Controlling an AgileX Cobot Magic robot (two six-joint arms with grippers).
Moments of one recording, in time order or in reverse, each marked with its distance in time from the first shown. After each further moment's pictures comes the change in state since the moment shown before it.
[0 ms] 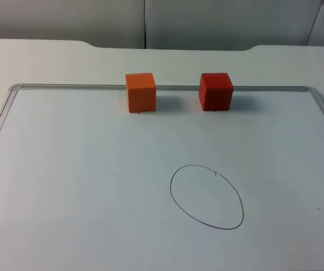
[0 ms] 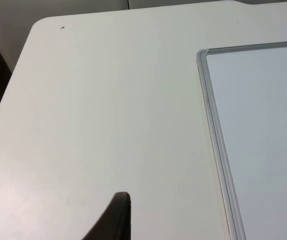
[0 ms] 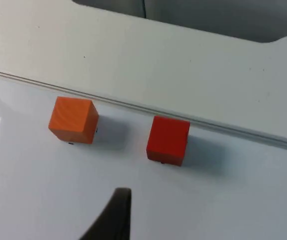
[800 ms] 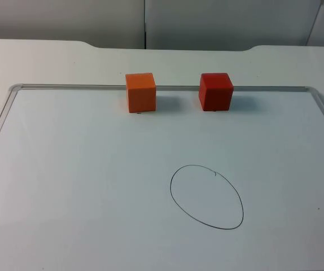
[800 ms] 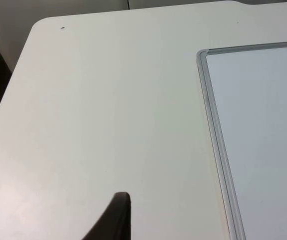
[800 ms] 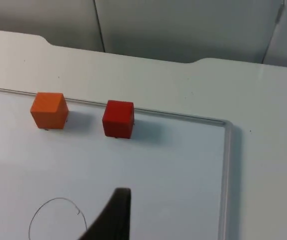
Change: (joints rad) right arm -0.335 -0.834 0.537 0.234 0.029 -0.318; left arm 0.000 0.000 0.000 0.000 0.000 0.000
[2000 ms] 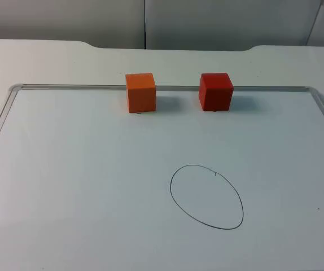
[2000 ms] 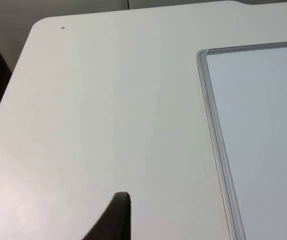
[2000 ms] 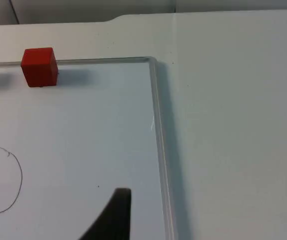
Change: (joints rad) right arm 0.000 -0.782 0.490 -0.293 0.175 0.299; left arm 0.000 0.000 0.000 0.000 0.000 0.000
